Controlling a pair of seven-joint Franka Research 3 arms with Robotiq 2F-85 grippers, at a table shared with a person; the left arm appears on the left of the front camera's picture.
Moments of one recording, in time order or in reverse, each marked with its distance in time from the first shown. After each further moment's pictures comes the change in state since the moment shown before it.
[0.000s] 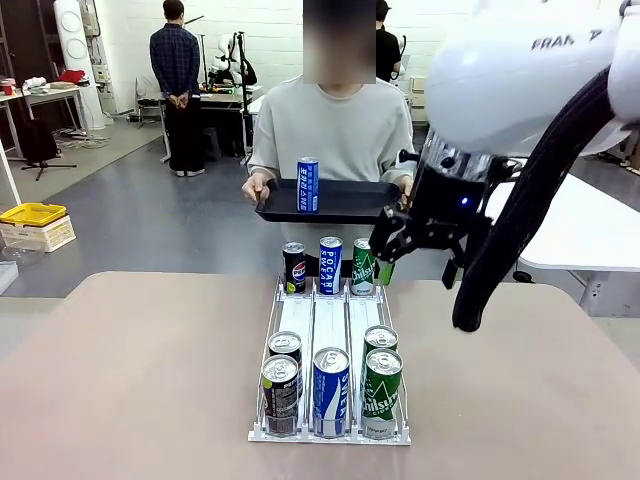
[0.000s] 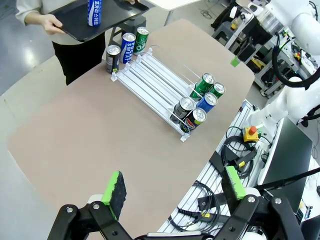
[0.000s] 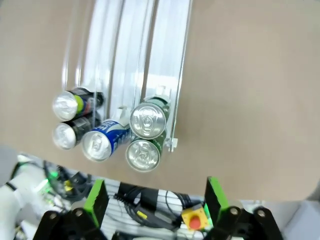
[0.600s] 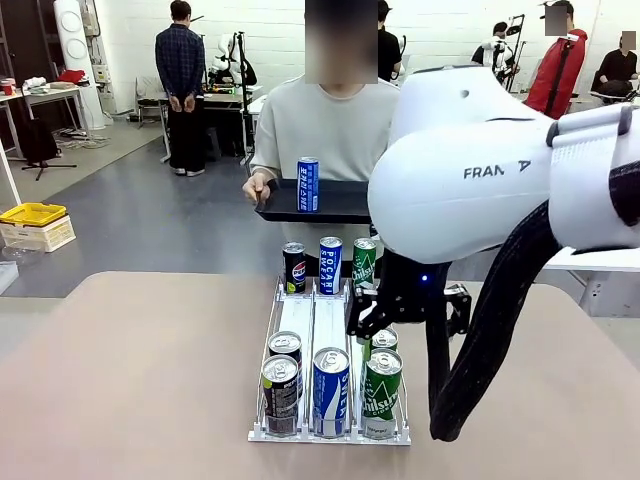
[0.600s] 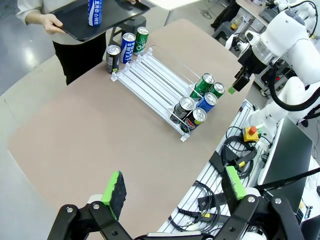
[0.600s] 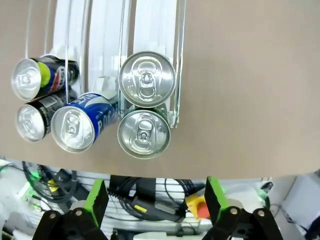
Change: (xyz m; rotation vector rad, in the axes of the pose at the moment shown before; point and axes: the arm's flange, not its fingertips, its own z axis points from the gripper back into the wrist) left arm 0.000 0.000 0.000 0.000 0.000 0.000; right arm -0.044 0.034 -0.068 -0.121 0.081 -0.064
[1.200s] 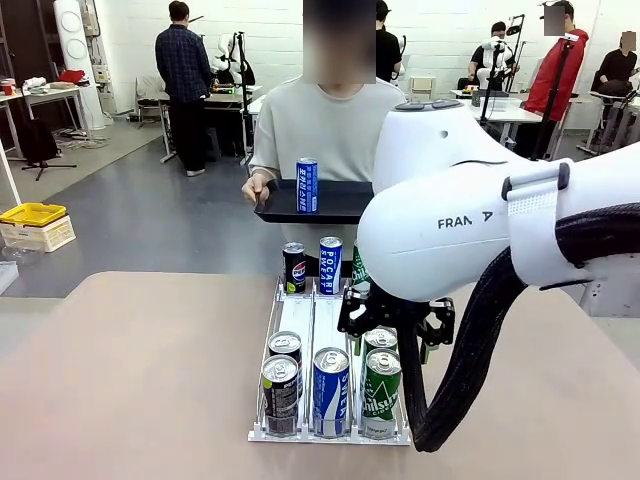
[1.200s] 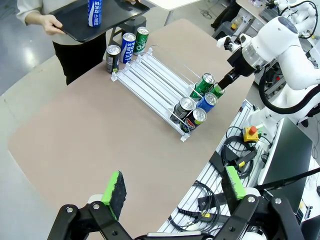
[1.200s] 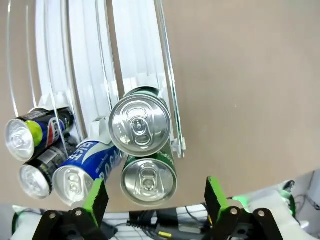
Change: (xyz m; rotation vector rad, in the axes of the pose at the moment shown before) left arm 0.000 0.000 0.000 0.000 0.000 0.000; right arm 0.020 0.008 -0.030 -0.011 -0.081 -0.196
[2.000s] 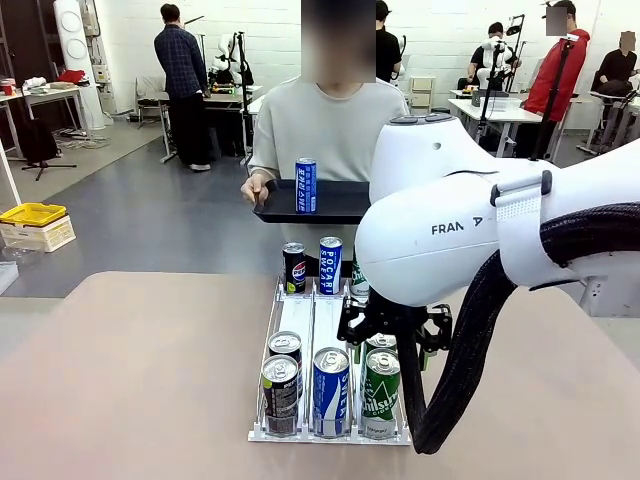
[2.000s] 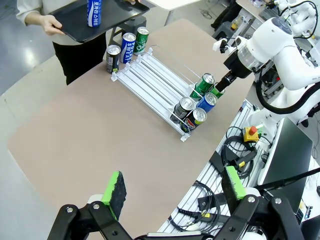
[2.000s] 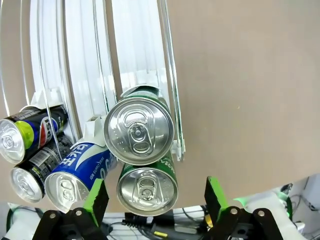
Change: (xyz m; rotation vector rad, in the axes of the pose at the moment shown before) left arm 0.000 0.000 0.000 0.000 0.000 0.000; right arm 0.003 0.001 -0.013 -0.008 0.028 0.031
